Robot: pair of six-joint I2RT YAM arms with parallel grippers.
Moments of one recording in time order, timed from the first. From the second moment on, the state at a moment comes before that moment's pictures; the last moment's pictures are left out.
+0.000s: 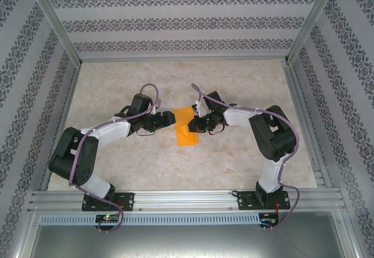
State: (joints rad) left arm -0.37 1.55 0.80 -0.08 0.48 -0.70; right arm 0.48 1.86 1.03 -0.23 -0.71 0.40
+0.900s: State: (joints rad) left arm -0.37 1.62 0.69 0.58 0.59 -1.30; right arm 0.41 1.70 0.92 0.29 -0.98 0.86
